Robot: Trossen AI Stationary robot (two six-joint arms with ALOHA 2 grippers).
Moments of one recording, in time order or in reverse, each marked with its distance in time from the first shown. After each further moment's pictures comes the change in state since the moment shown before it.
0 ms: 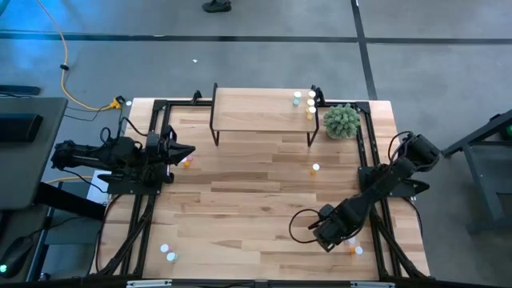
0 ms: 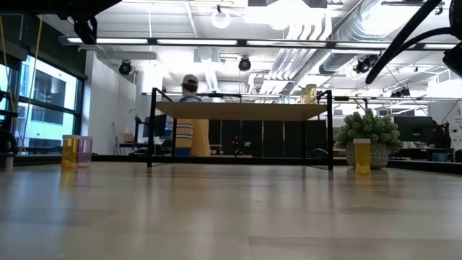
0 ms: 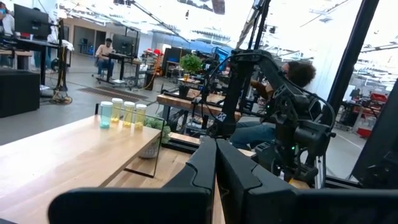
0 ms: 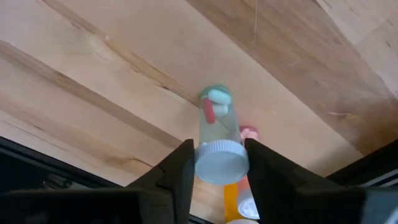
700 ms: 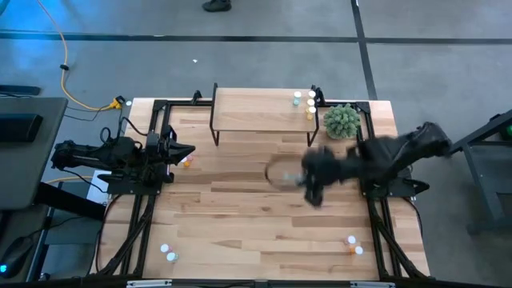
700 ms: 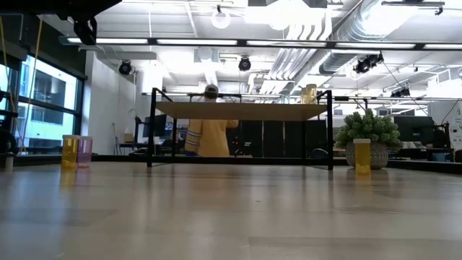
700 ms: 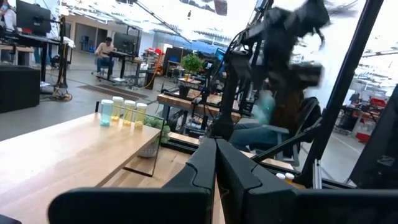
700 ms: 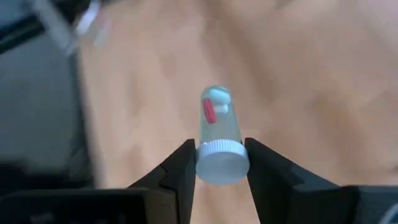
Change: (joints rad) left arm 0.000 0.000 0.000 0.000 -0.007 -0.025; right arm -0.348 -0.183 0.654 -0.254 0.623 -0.951
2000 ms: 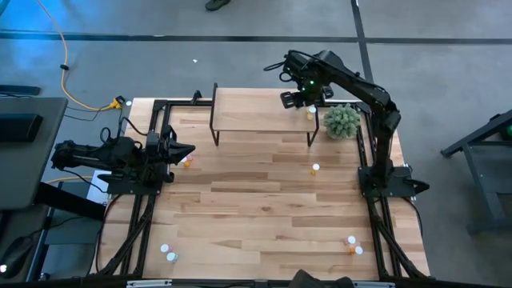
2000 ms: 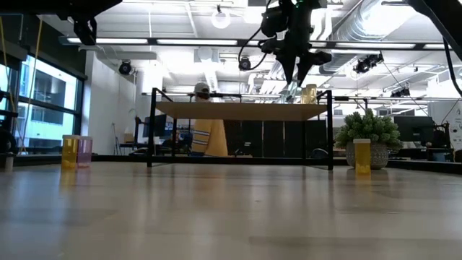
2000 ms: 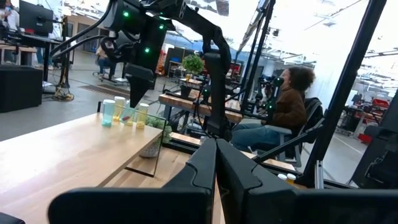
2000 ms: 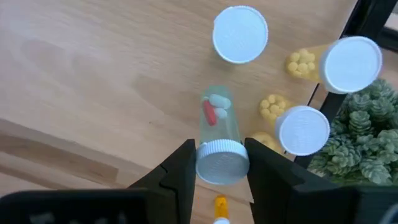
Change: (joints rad) left arm 0.000 0.000 0.000 0.000 -0.008 0.000; right arm -0.976 0.513 0.444 -0.422 -0.343 -0.018
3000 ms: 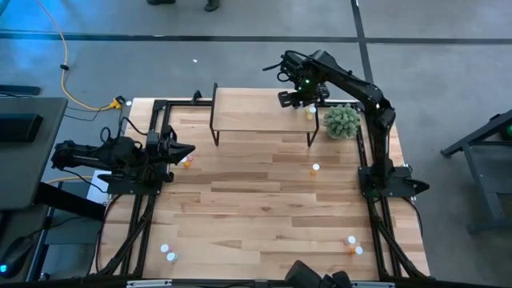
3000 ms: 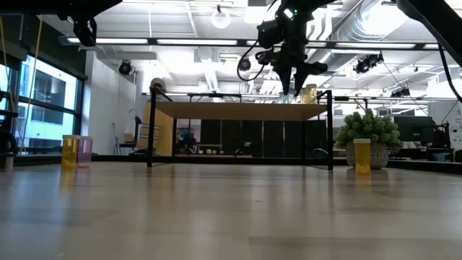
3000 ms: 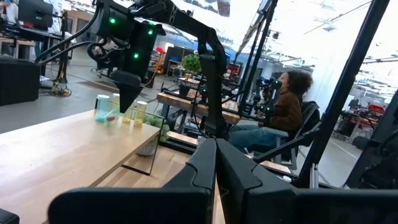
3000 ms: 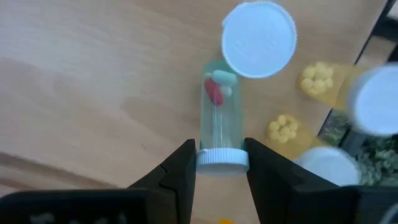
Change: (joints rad) left arm 0.000 0.000 0.000 0.000 0.000 -0.037; right arm -0.032 0.062 0.000 0.030 -0.016 0.000
